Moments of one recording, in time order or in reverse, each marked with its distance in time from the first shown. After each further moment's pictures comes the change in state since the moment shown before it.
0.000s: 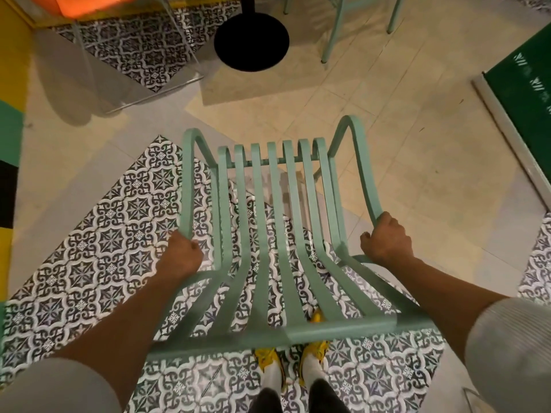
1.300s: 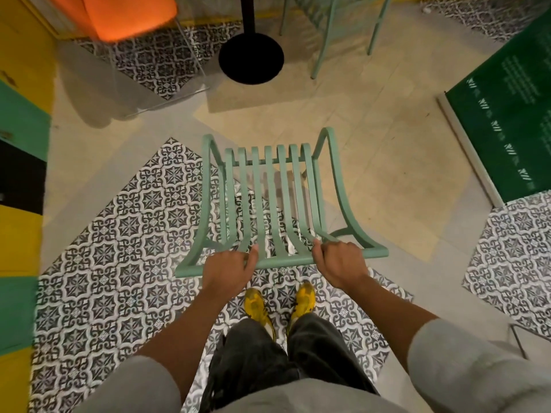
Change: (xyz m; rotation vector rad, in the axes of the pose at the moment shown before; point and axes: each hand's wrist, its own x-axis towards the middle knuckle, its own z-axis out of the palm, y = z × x) left_hand -0.250 0.014 -0.039 0.536 0.138 0.634; right_hand -0.232 -0.001 -0.077 -0.250 0.264 -0.712
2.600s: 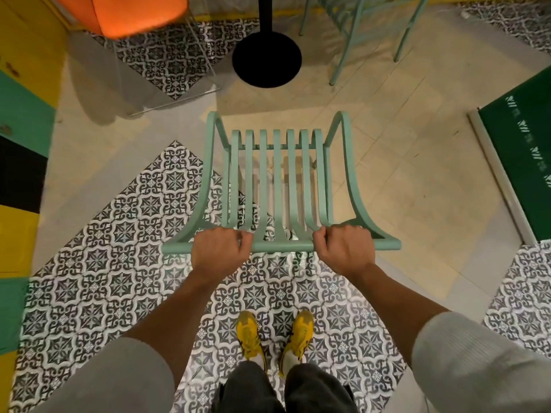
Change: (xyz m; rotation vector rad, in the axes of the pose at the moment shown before) left_hand 0.158 0.001 -0.035 0.046 0.130 -0.154; right_hand 0.159 0.071 0.010 0.035 0.105 0.102
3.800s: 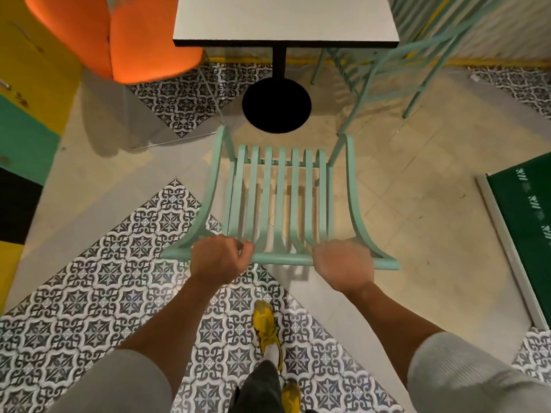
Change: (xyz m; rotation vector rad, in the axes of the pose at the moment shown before) left_hand 0.206 0.002 -0.048 0.155 0.095 0.122; right_hand 0.215 0.046 -0.016 -0.036 0.058 -0.020
